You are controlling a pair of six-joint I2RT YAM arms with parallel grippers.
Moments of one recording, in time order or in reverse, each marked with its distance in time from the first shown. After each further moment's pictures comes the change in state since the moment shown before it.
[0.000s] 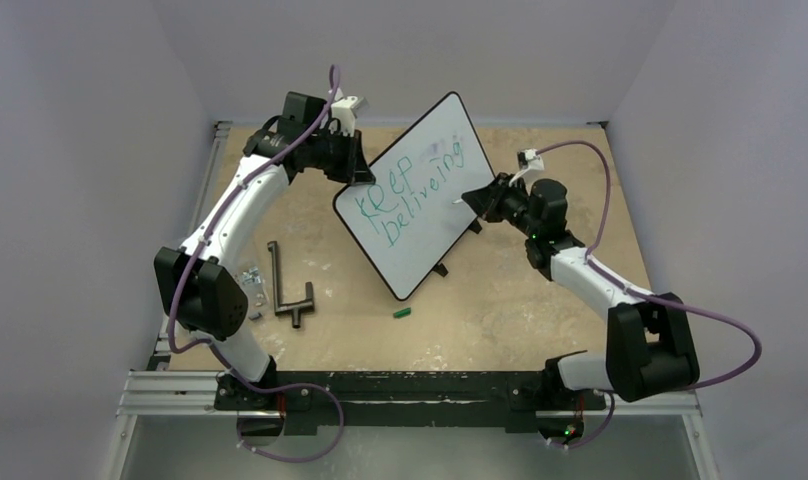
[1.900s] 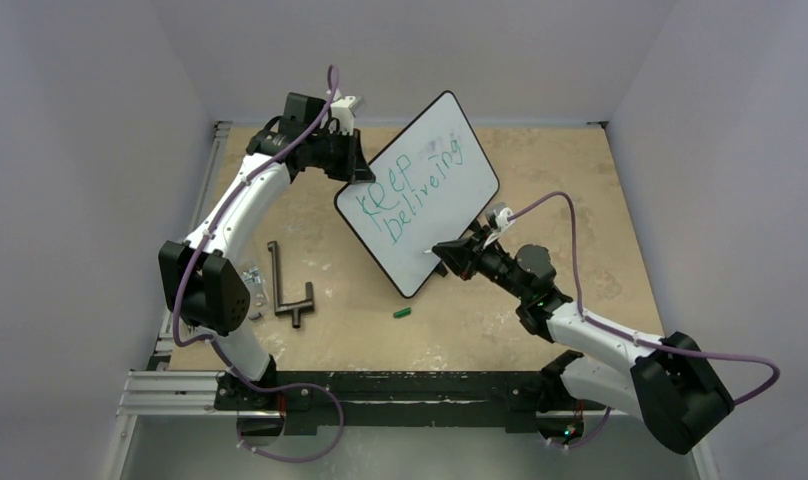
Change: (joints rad) left arm 0.016 0.032 -0.013 0.050 -0.003 -0.021; right arm 0.333 -0.266 -0.390 0.311 0.050 -0.134
